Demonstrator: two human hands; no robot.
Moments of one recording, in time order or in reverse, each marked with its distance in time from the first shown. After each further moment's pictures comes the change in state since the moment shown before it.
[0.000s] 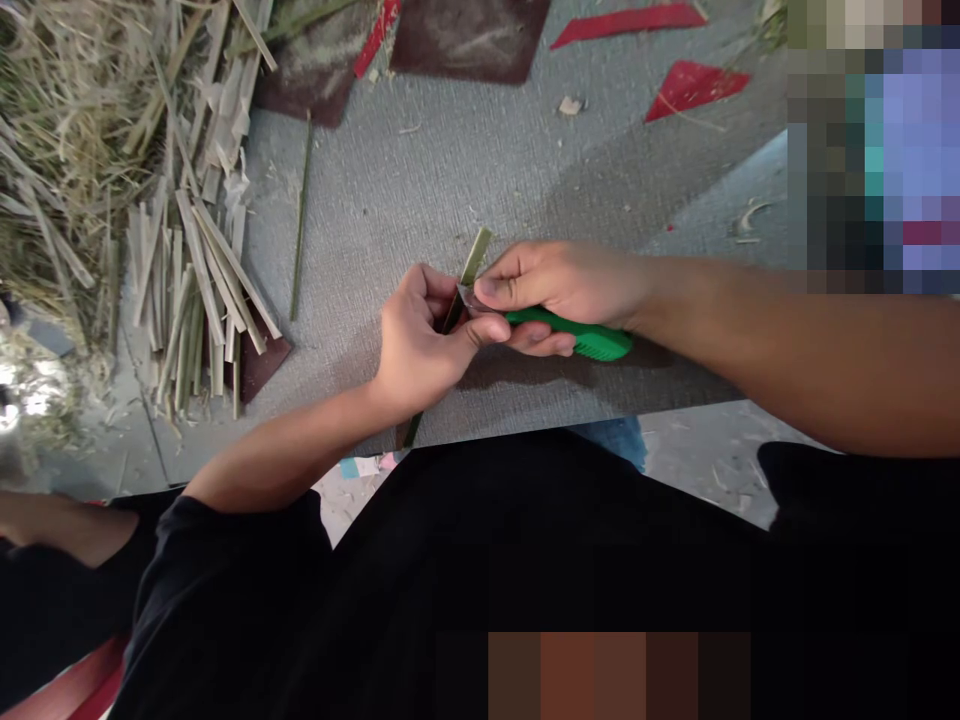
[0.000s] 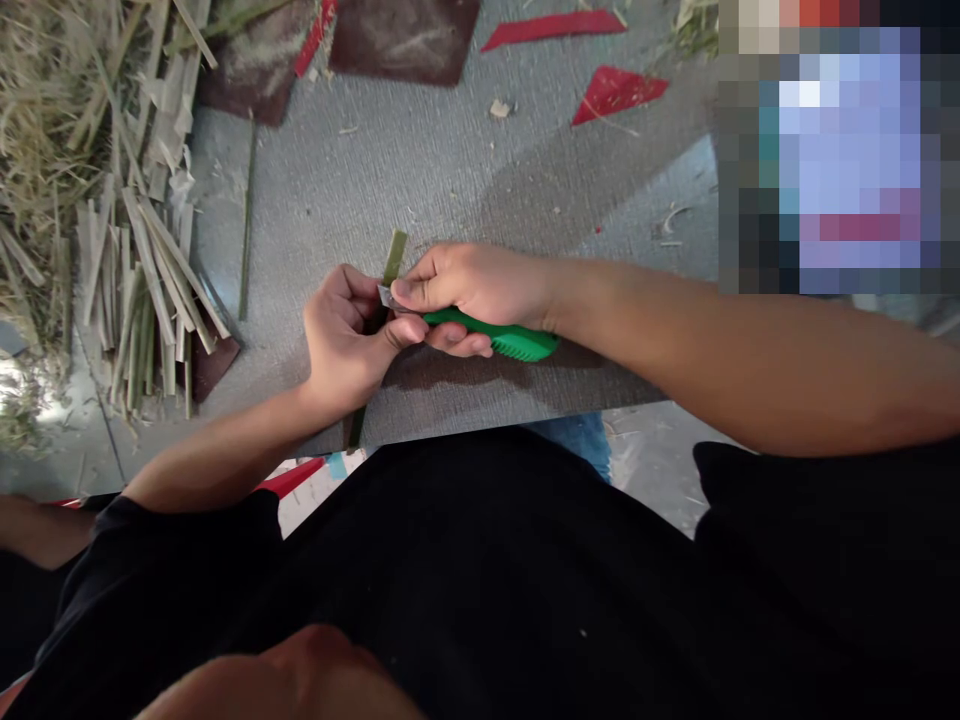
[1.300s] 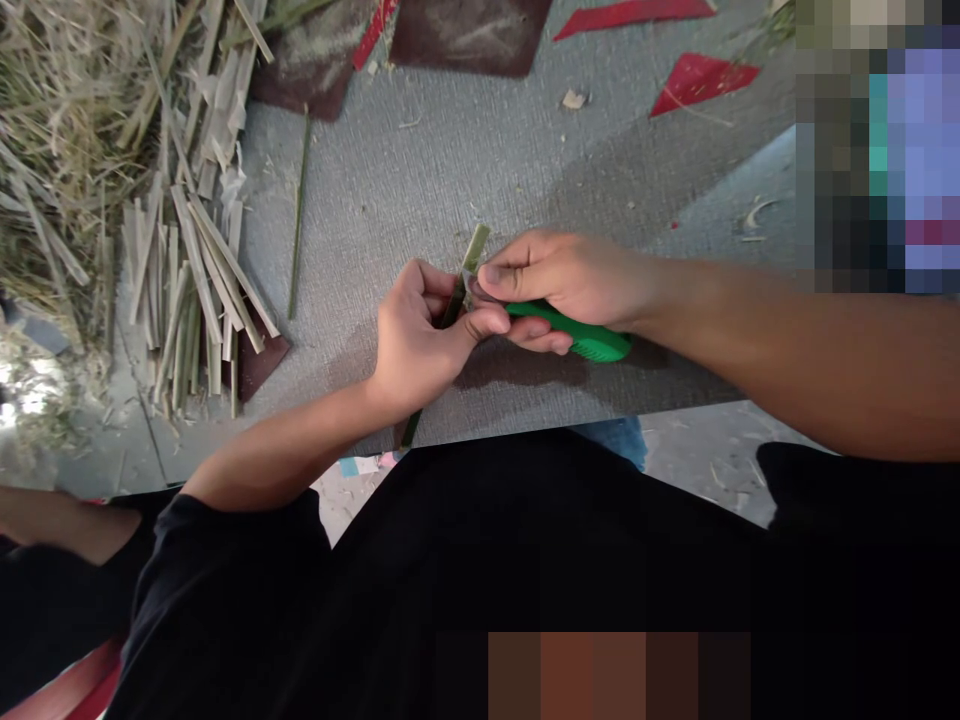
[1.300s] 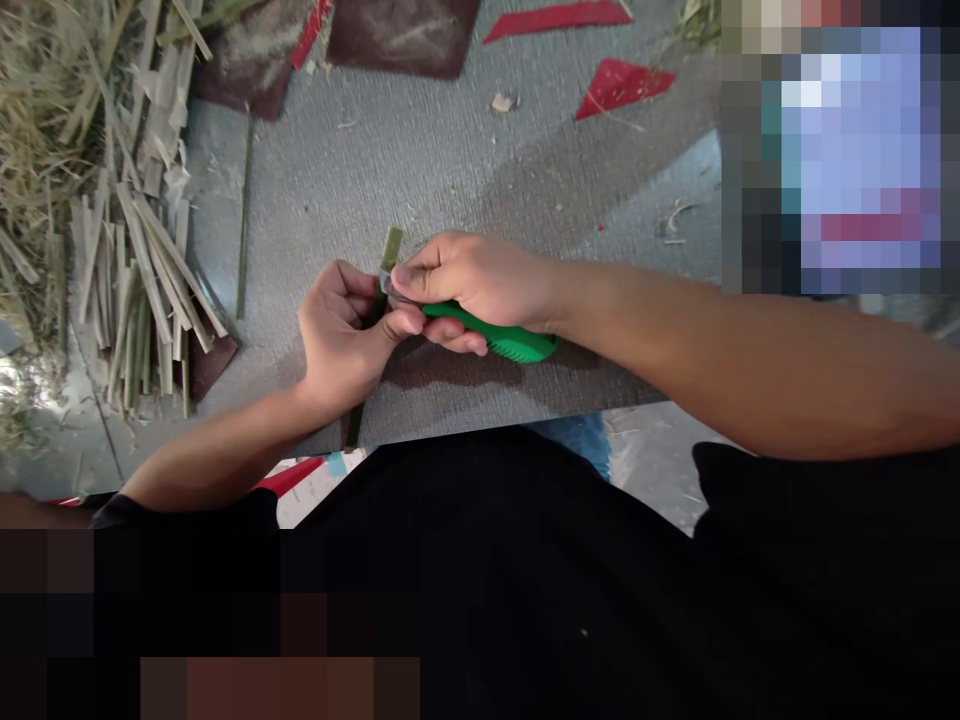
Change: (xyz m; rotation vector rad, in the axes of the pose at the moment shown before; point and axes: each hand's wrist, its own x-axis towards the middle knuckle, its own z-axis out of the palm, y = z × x) left_hand -0.001 -0.004 -0.003 0.046 0.021 0.025; right_hand 0.006 0.006 -0.004 -0.015 0.053 -0.069
